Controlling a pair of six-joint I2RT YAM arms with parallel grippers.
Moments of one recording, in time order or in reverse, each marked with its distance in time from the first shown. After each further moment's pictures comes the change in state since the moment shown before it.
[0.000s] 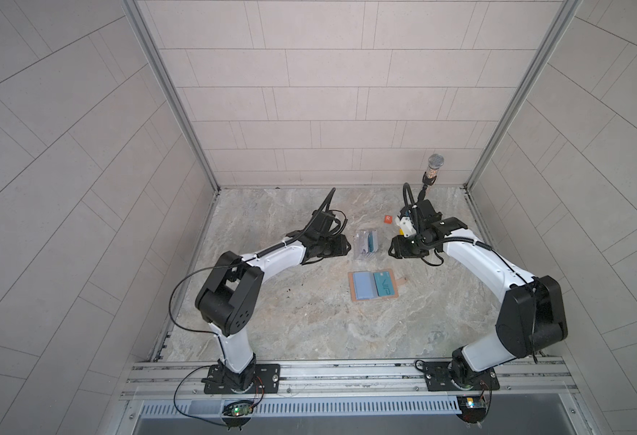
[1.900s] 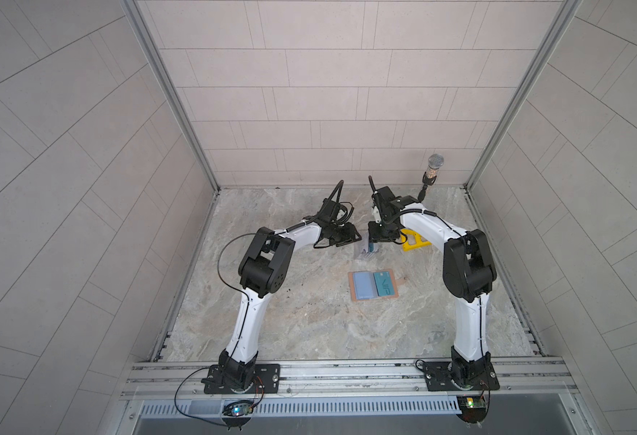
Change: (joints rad) left arm 0.064 0.425 0.387 -0.024 0.225 -0.010; right arm 0.083 0.504 0.472 -0.104 0.132 0.069
